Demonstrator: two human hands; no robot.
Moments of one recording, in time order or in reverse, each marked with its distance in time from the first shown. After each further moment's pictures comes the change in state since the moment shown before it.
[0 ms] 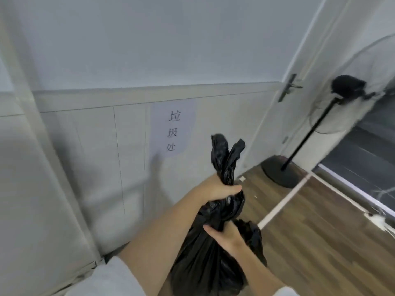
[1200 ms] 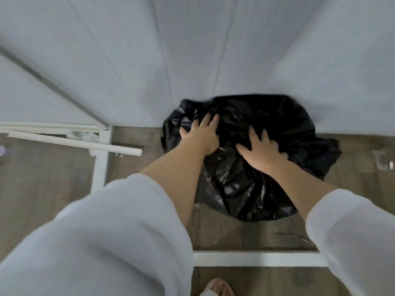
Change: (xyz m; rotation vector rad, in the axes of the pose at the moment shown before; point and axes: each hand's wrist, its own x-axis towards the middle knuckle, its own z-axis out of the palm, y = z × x) left_hand 0.346 -0.592 0.069 0.196 0.377 -0.845; right_hand 0.548 0.265 0.182 -1.087 -0.452 -0.148
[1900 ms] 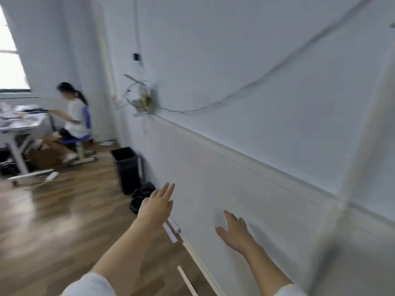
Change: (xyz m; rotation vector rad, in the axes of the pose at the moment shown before) left_hand -0.769 -0.270 -0.476 -0.011 1.039 -0.747; right_hand -0.608 -0.550 -0.231 -0.180 0.020 -1.160
